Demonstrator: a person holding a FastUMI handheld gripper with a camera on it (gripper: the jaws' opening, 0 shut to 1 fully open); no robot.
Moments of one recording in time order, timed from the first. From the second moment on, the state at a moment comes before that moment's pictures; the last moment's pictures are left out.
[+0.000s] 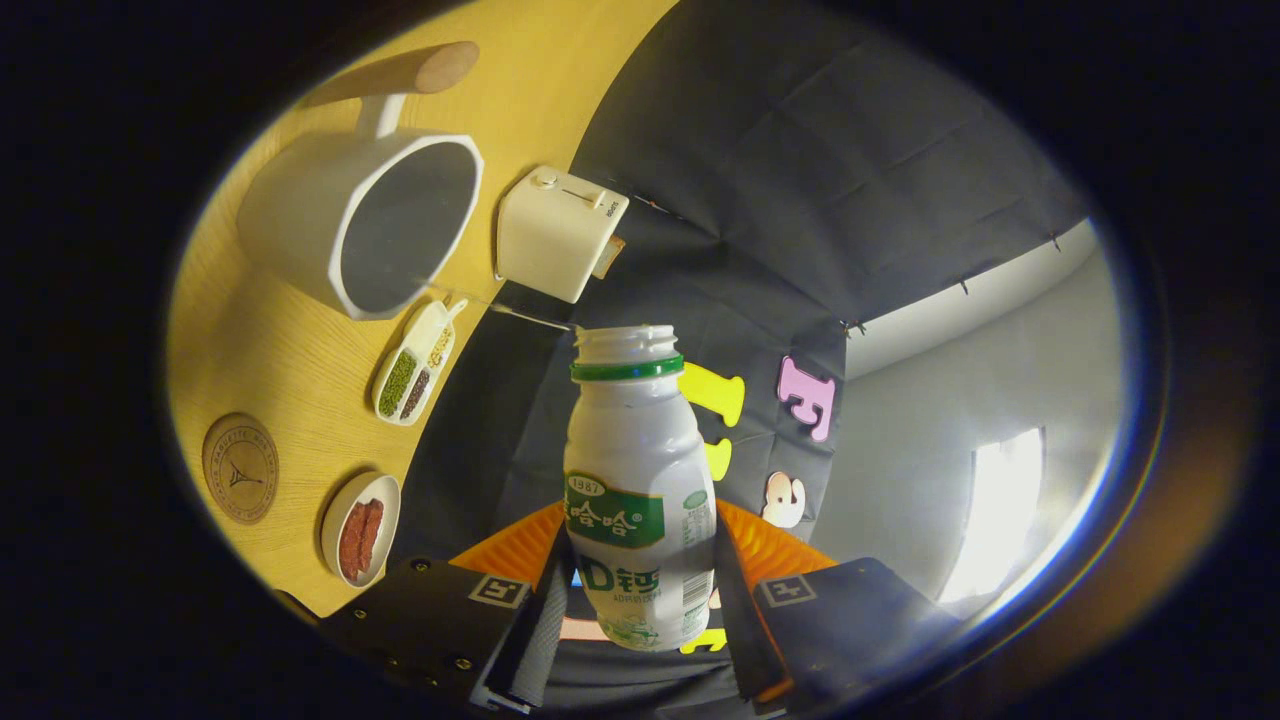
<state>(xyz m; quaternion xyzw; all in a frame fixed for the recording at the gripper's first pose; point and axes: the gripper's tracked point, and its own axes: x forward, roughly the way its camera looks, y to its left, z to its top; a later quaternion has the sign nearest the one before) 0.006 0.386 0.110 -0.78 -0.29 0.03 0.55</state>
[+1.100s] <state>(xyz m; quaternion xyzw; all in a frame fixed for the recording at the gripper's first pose) -0.006 0.405 0.106 -0.80 -0.34 0.02 0.49</state>
